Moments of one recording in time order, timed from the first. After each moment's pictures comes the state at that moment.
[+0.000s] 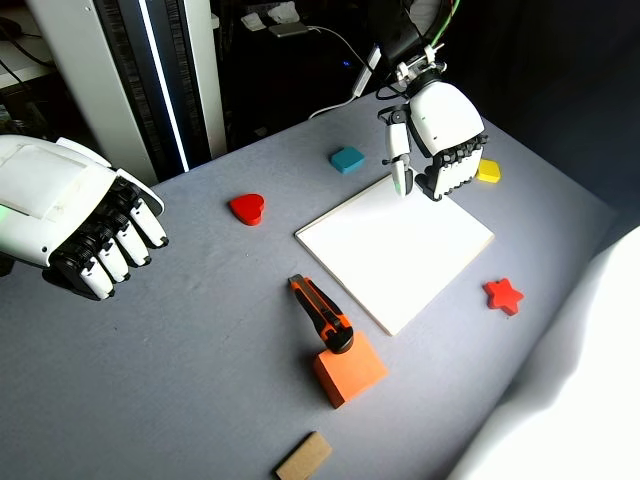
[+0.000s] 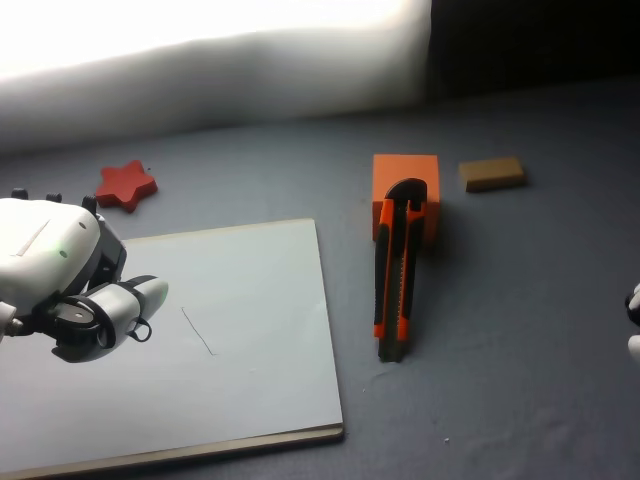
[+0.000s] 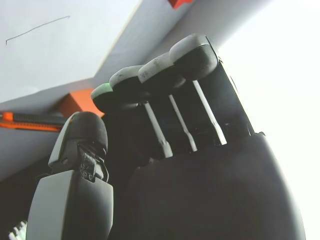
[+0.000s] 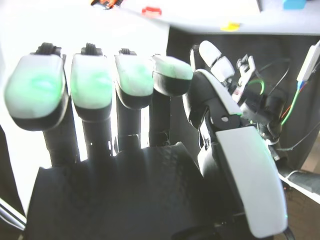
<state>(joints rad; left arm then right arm) 0.69 -0.80 0.64 -1.06 -0.98 1.84 -0.88 -0.51 0.64 -0.04 0.75 -0.92</state>
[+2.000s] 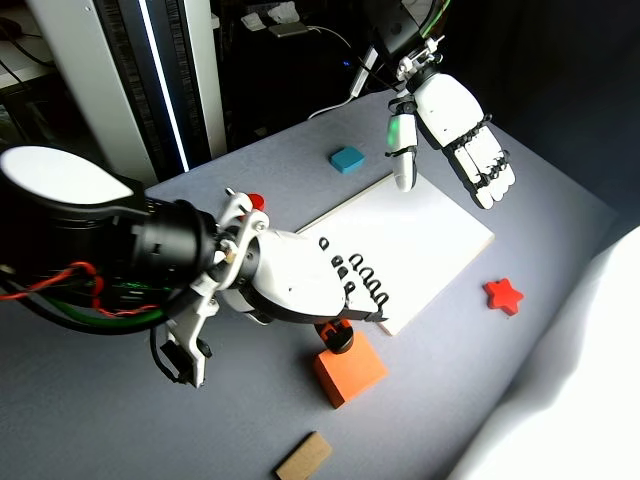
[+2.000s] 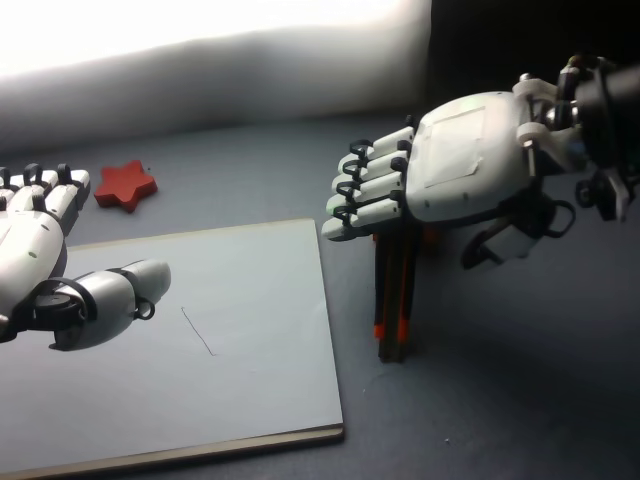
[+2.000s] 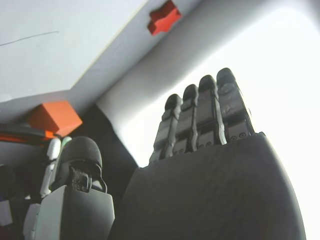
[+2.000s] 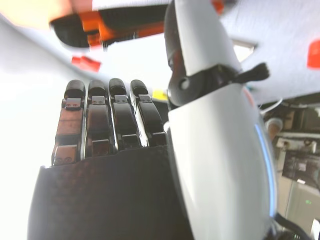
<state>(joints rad) 0.66 -0.81 0.59 -1.27 -1.14 1.89 -0.19 -1.27 1.38 -2.08 0.48 0.58</state>
